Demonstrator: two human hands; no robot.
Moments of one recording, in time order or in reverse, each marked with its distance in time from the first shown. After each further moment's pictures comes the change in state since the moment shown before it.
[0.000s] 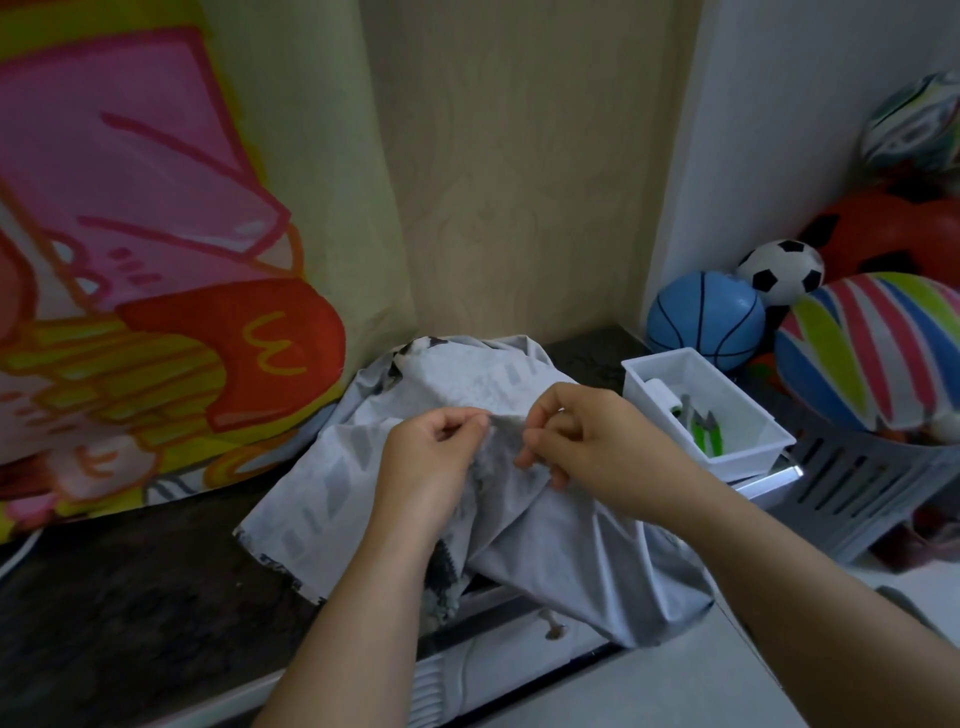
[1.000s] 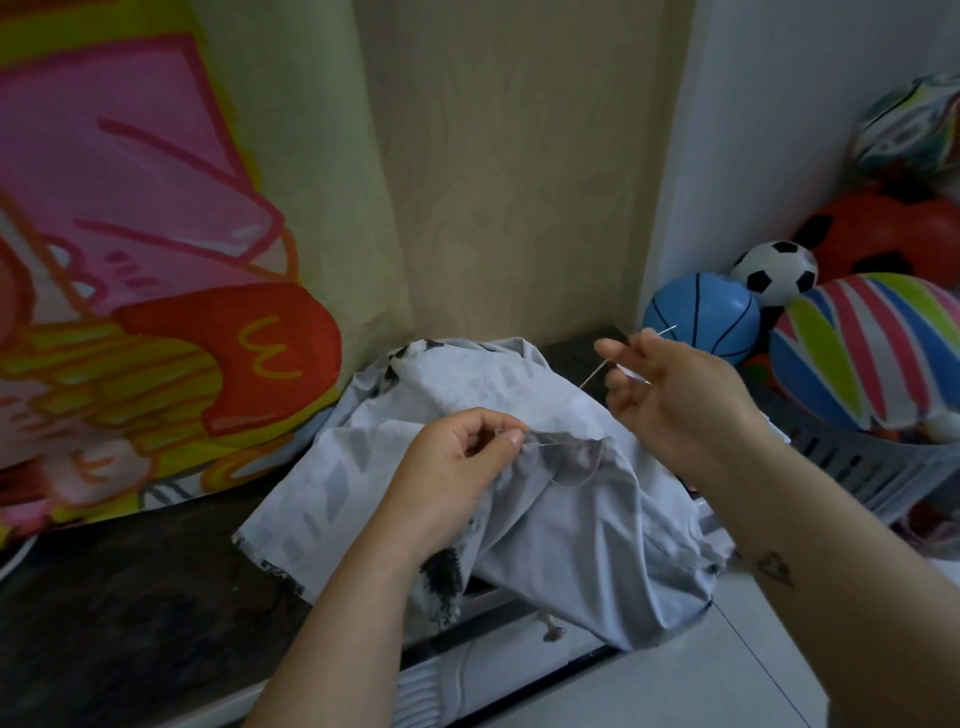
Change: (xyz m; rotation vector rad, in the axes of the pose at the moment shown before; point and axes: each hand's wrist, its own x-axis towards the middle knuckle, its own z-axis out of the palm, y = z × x) left_hand -0.007 0.002 0.000 0.039 -0.311 0.157; right_hand 0.006 -0.001 -0.036 1.061 0.468 0.264
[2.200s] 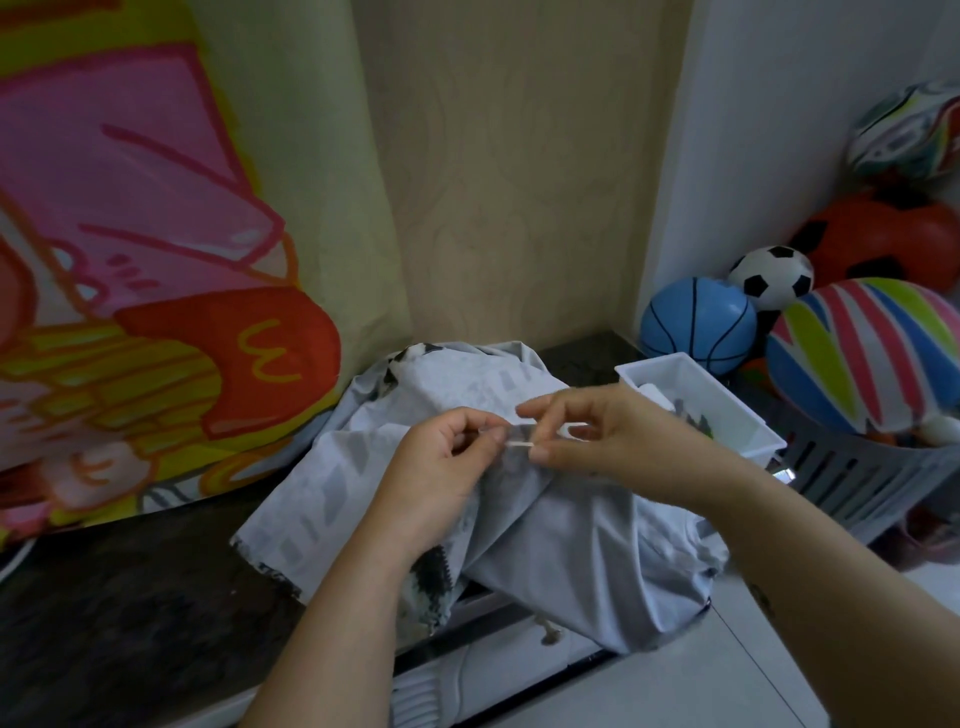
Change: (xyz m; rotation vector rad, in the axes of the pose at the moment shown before) left_hand -0.003 0.007 -0.004 0.045 0.070 -0.069; right_hand -0.005 0.015 -0.007 -1.017 -0.650 -0.240
